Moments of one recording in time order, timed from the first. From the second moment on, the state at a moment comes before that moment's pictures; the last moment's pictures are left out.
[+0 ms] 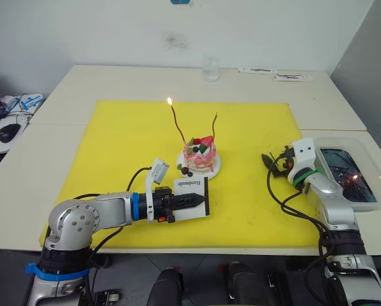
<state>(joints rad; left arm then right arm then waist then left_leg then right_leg) -0.30 0.54 0.11 -0.32 -1.18 1.29 -0.53 -0.41 -0.38 -0.10 0.21 0.14 0.32 0.39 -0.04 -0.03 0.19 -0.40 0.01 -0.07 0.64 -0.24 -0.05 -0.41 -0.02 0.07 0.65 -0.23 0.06</state>
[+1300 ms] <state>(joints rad) -0.33 0.52 0.11 -0.31 -1.16 1.25 -0.51 -0.23 -0.61 0.03 -0.57 0.31 0.65 0.68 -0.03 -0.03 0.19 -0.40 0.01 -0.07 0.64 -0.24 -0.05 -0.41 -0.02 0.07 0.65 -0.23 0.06</state>
